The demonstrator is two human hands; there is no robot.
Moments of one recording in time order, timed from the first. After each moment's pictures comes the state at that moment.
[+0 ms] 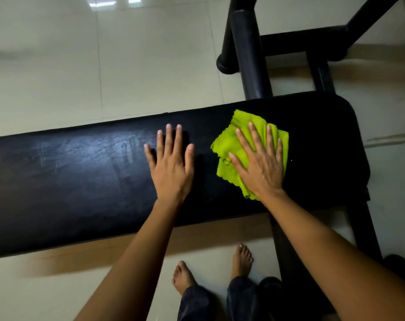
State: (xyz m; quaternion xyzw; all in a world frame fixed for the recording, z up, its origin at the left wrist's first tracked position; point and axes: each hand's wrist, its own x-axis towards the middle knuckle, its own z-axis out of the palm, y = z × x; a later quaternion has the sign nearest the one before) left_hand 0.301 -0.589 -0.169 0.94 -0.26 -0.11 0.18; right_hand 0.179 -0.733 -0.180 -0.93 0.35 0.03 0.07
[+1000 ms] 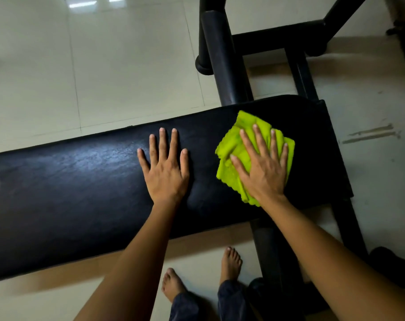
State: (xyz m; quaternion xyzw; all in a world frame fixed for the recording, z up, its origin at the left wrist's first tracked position) left_hand 0.275 -0.652 -0.186 0.95 -0.29 -0.11 0.10; right_hand 0.132 -0.788 -0.174 -0.90 0.42 0.03 0.08
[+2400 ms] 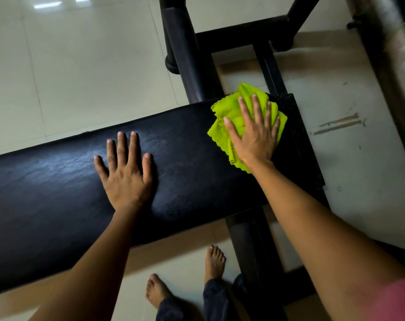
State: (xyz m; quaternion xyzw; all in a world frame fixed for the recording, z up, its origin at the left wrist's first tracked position) left_hand 0.273 -0.653 -0.189 0.95 -0.28 -0.11 0.09; right_hand 0.133 -0.871 -0.176 -0.86 0.51 0.00 0.10
